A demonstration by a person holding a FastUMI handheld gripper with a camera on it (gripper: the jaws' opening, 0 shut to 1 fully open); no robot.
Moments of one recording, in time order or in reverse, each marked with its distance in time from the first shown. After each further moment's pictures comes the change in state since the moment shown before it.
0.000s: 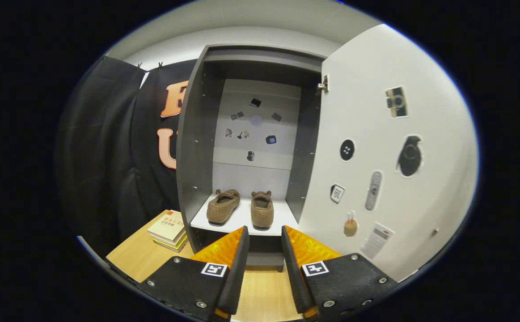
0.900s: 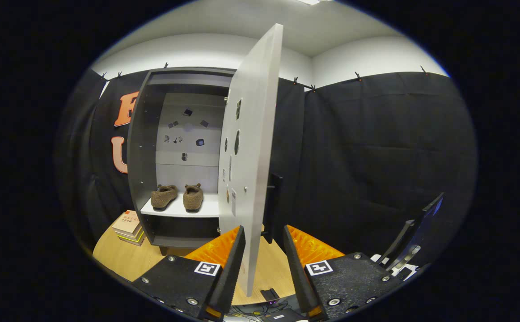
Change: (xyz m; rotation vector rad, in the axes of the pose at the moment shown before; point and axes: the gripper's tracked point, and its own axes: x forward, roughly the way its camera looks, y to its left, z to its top) arm -0.124 -0.172 -0.036 0.086 0.002 -0.333
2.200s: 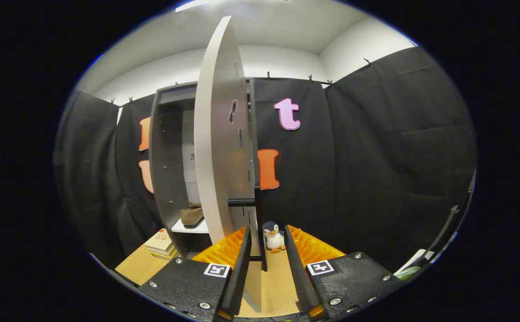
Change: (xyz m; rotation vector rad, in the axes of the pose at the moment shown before) arm 0.030 0.061 0.010 0.136 -0.056 0.328
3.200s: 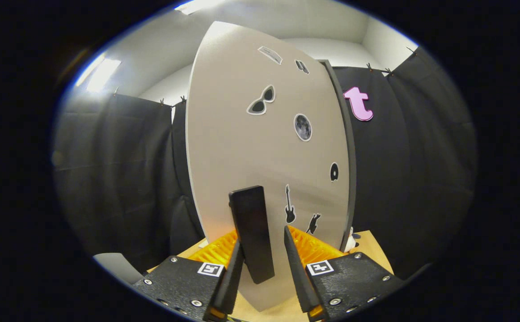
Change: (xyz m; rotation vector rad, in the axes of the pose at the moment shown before) arm 0.059 0.153 -0.004 0.033 0.029 0.401
